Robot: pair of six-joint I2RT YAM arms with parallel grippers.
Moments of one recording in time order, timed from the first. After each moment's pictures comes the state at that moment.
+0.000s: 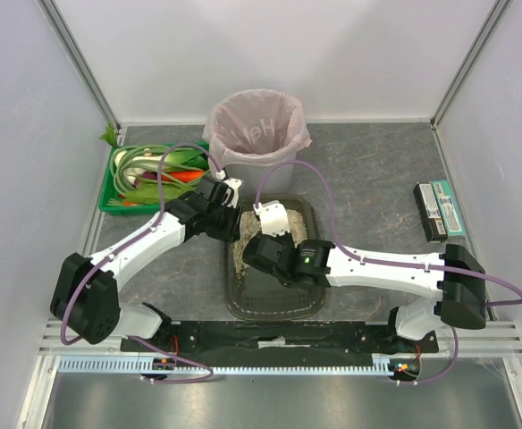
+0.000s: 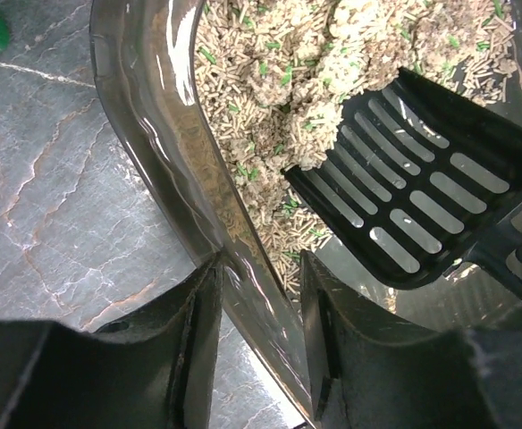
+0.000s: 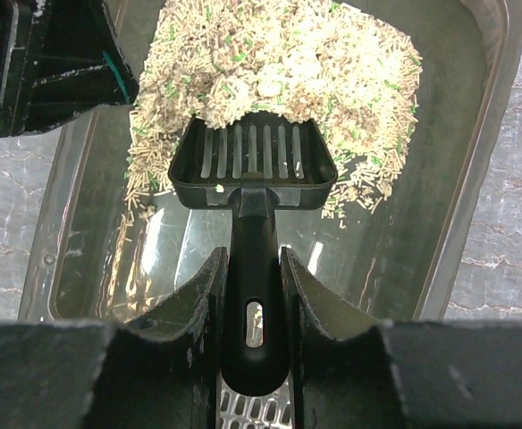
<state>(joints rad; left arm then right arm) -0.56 1.36 0.94 -0.55 0.10 -0.21 1.27 1.51 1.19 -0.66 0.69 0.73</state>
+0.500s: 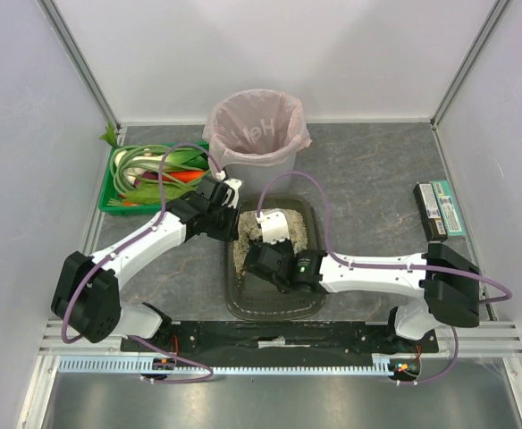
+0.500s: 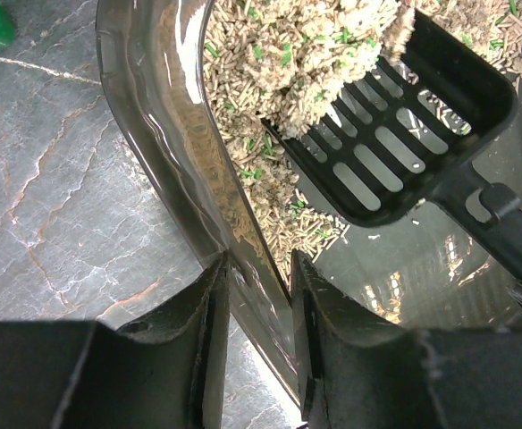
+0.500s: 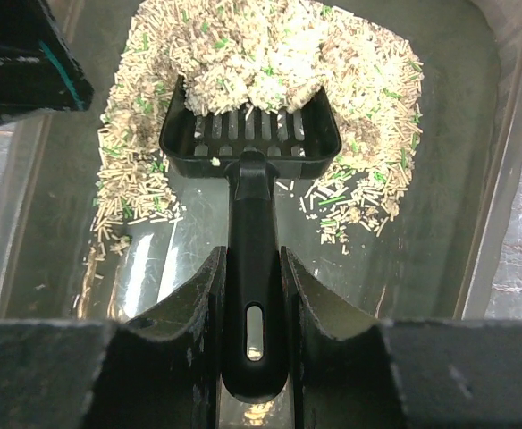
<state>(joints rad) -0.56 1.38 0.94 -0.55 0.09 -0.20 1.27 1.54 1.04 -0.44 0.78 0.71</state>
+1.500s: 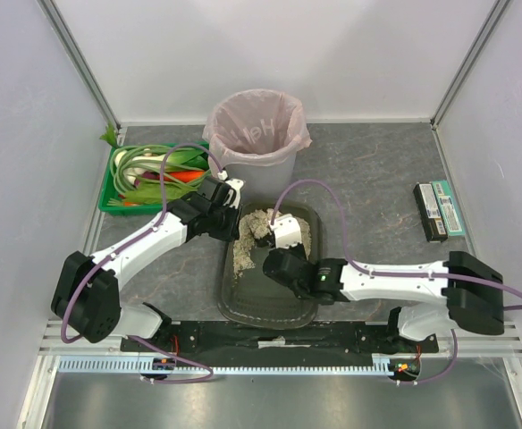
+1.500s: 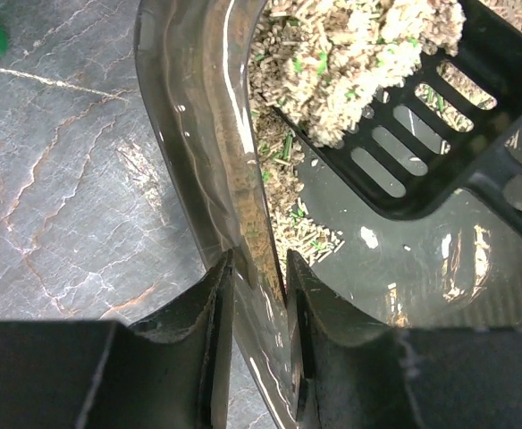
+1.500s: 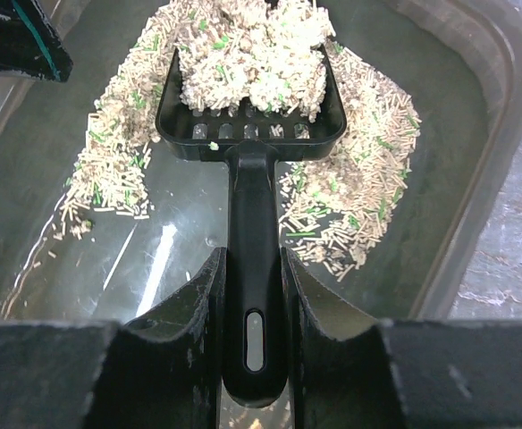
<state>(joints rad) -0.57 1.38 0.94 -0.54 0.08 -0.20 1.27 1.42 0.83 -0.23 0.78 0.59</state>
